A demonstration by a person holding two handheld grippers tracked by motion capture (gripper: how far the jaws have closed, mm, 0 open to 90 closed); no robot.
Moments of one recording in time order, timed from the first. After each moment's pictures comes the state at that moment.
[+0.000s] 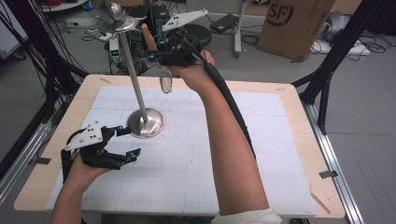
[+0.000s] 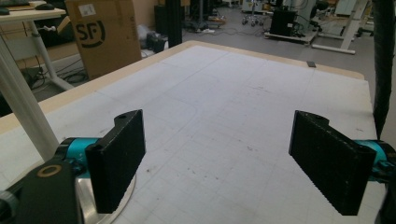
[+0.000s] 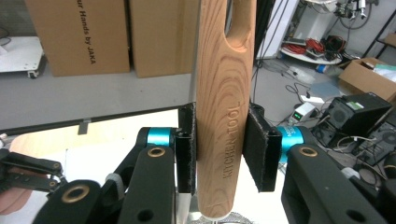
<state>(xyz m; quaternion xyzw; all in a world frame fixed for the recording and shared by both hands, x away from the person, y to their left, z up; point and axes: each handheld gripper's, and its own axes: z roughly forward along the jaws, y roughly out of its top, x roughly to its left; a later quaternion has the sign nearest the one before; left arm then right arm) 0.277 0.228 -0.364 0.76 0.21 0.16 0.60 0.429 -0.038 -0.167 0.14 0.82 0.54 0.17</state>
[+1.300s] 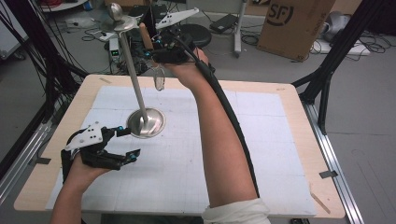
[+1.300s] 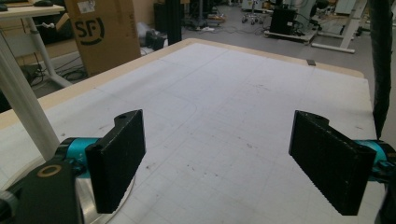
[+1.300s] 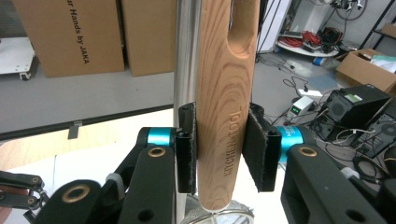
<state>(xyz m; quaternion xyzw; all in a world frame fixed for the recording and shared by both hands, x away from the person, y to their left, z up) 0.278 0.230 -0.366 0.76 0.22 0.16 0.60 0.445 -0.022 -0.174 0.15 0.82 0.53 0.17</state>
